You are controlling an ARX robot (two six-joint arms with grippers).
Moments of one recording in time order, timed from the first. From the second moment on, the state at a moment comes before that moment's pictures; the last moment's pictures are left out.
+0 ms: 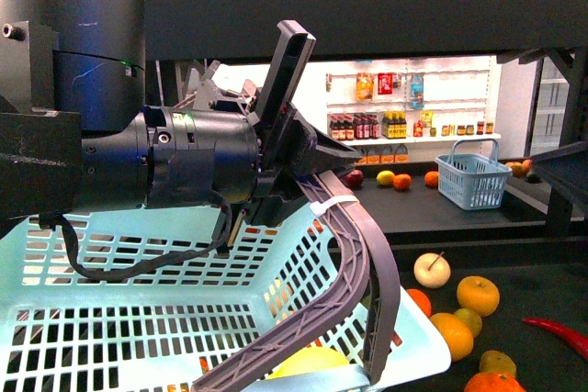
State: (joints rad) left arm -0.39 1.79 1.12 0.56 0.66 -0.93; right arm 0.05 1.17 0.59 0.47 -0.09 -0.05
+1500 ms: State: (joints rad) left arm -0.39 1.79 1.12 0.56 0.66 -0.93; right arm 0.00 0.01 0.02 0.00 0.00 0.00
